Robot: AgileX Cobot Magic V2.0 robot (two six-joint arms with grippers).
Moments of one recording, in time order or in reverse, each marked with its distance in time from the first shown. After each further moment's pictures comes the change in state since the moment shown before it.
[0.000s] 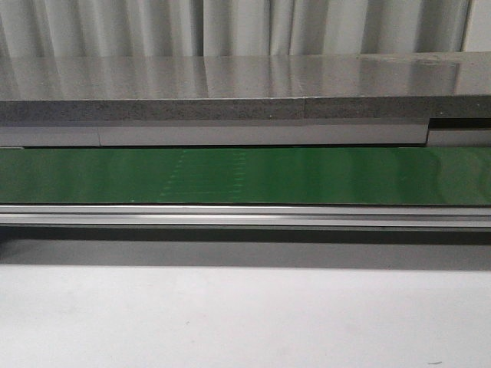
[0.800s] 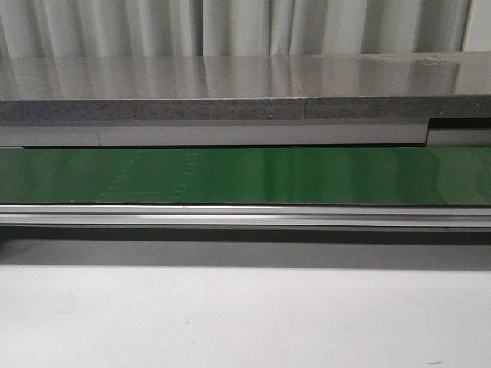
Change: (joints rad) left arm 0.000 0.000 0.000 0.000 0.000 0.000; right arm 0.062 -0.071 0.001 0.002 0.020 0.000
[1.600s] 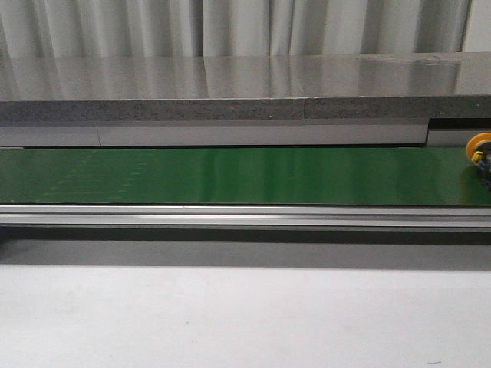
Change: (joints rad) left arm 0.000 0.000 0.000 0.000 0.000 0.000; right arm 0.150 -0.391 0.227 -0.033 -0.040 0.000
